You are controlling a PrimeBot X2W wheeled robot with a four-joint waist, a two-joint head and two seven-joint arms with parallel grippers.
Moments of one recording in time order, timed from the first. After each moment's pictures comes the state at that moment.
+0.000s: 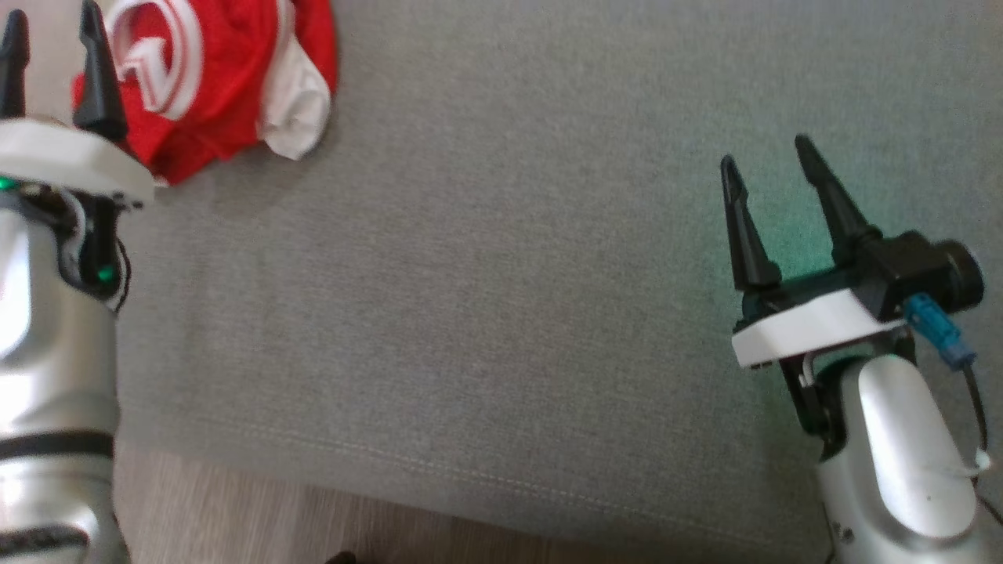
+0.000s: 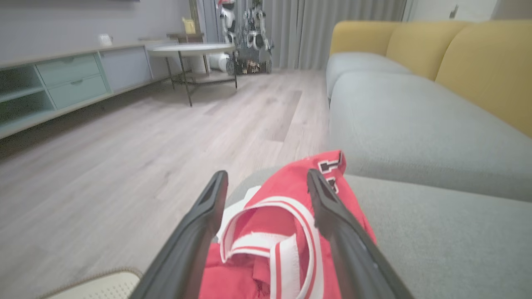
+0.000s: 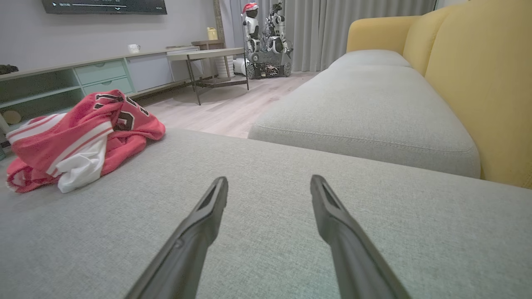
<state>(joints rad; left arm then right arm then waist) -0.75 0.23 0.03 0.67 -0.24 -0.12 -0.26 -0.27 -0.05 0.10 0.09 0.00 0.13 -0.08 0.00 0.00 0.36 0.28</state>
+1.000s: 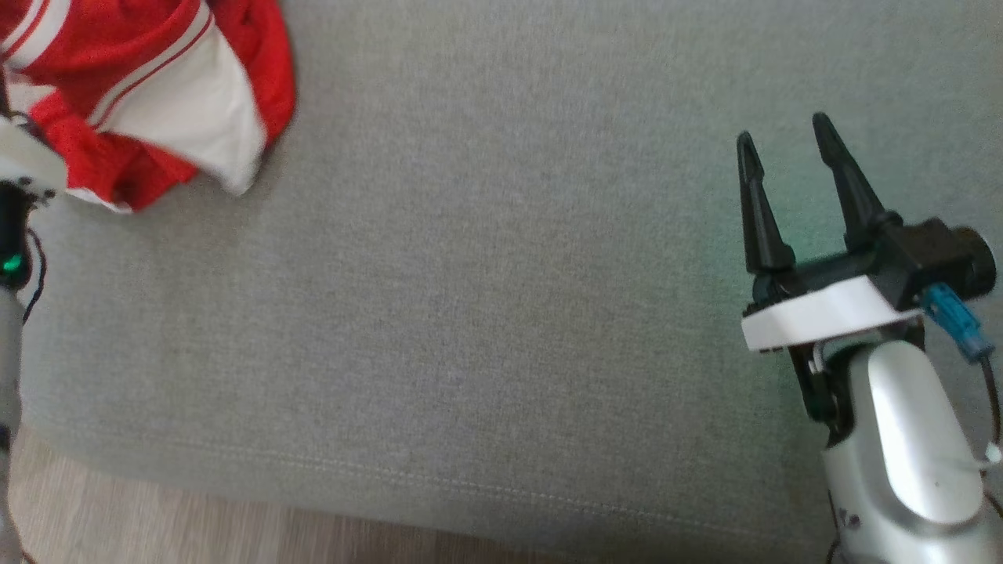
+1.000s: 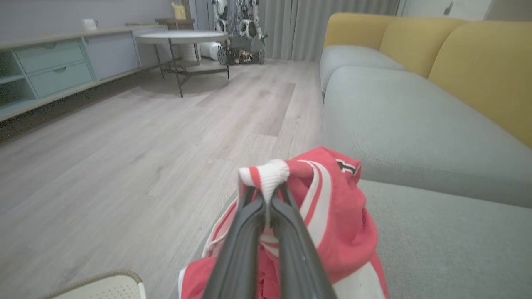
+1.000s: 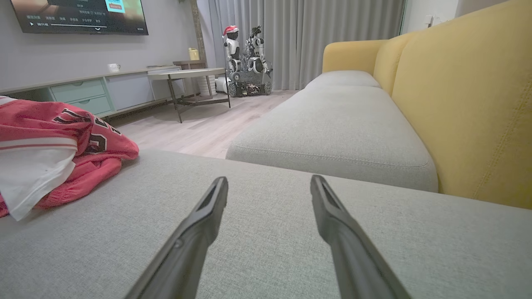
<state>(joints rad) -0.89 0.43 -0.24 0.91 -0.55 -0.13 -0.25 -0.32 -0.05 0.08 0.12 0.01 0.13 -0.12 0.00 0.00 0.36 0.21</state>
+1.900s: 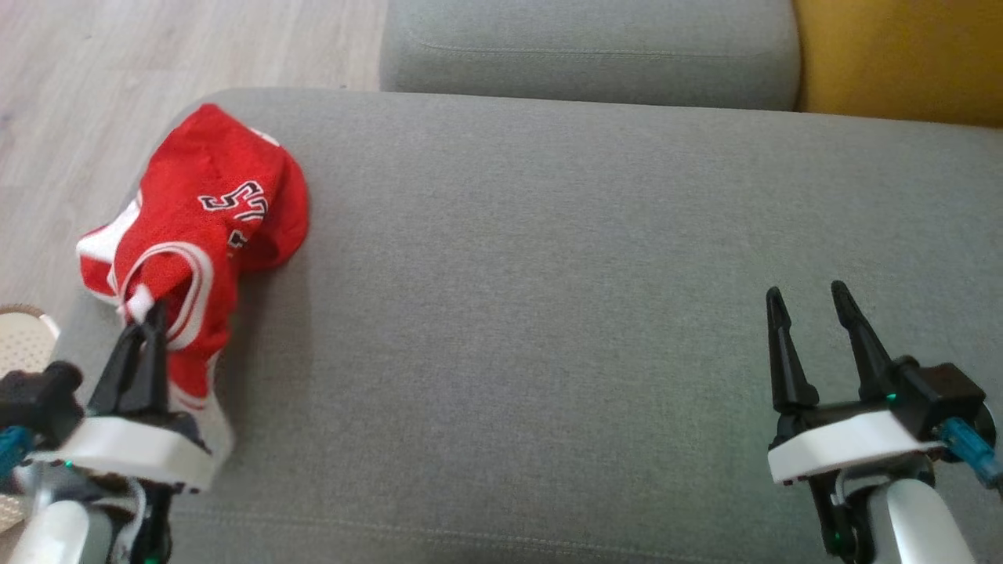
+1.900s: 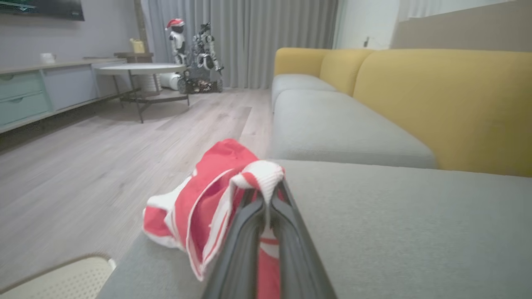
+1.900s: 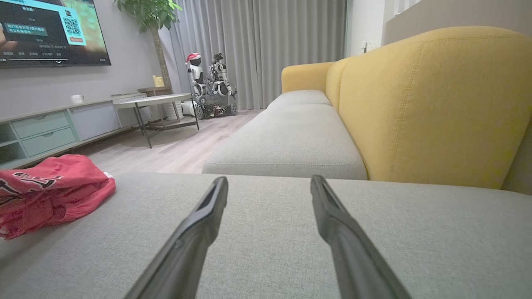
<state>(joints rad) -0.01 0.40 -0.15 0.04 -0.45 0.08 -0.16 -0.03 -0.05 0.02 0.11 0.12 0.13 -0.14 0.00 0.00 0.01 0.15</state>
